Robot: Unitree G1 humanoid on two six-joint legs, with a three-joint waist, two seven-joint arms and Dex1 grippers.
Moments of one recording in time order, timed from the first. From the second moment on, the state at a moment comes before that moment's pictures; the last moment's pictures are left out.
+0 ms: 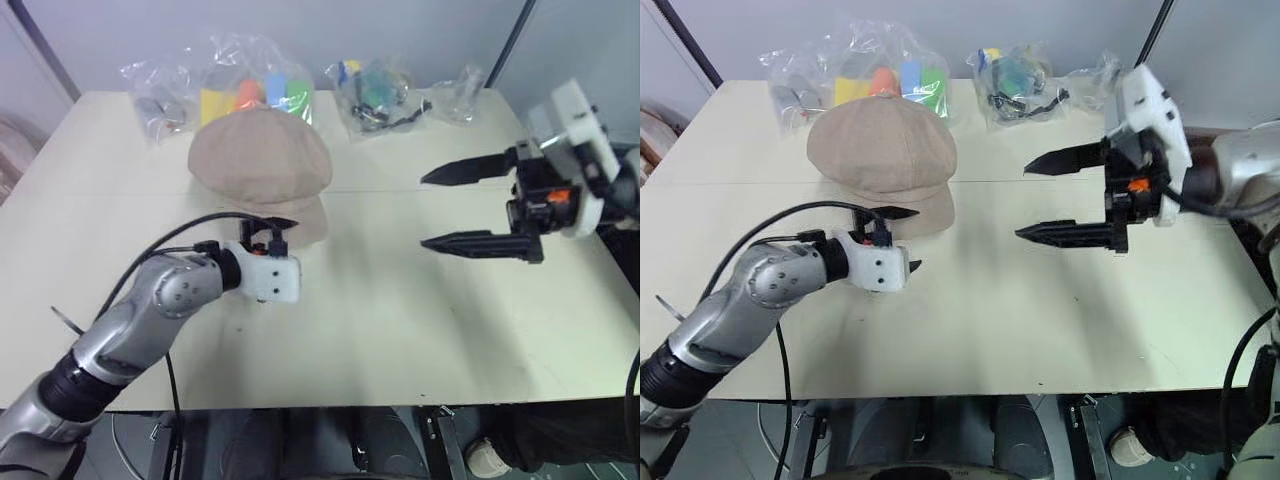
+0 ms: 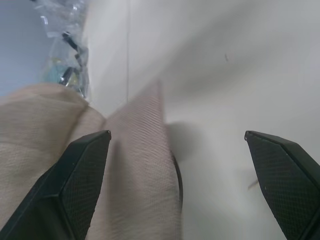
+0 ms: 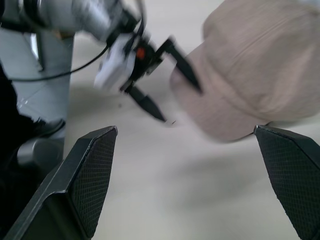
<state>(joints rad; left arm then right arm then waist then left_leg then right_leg) -0.42 0.83 -0.40 -0.45 0.36 0.18 -0.70 -0.78 -1.08 -0.17 -0.36 0.80 0.98 1.19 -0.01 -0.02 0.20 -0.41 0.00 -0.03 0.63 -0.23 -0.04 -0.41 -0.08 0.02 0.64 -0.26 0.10</state>
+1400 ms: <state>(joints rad) -0.40 0.81 -0.07 0.32 0.25 -1.13 -0.40 -0.72 -1.07 -0.10 -0.29 0.71 0.84 1.16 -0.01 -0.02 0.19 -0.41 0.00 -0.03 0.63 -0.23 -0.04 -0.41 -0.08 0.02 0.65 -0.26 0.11</state>
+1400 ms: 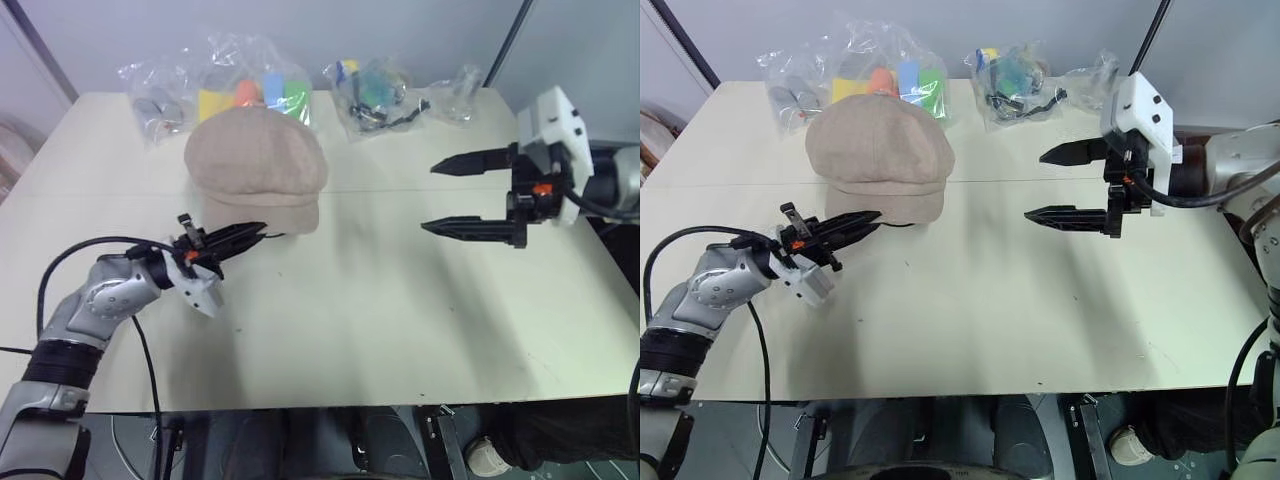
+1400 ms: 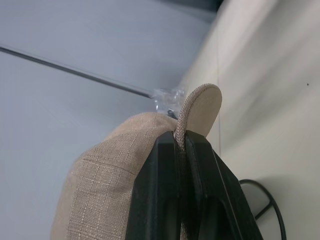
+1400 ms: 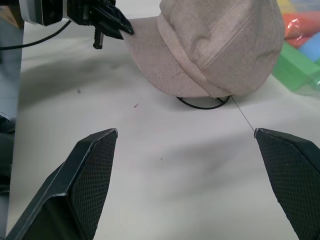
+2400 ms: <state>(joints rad) -0.02 0.91 0.07 0.03 0.07 -0.73 -0.43 -0.74 -1.07 -0.10 -0.18 0.72 0.80 1.20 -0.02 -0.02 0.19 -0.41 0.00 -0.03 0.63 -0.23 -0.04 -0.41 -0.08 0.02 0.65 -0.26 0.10</state>
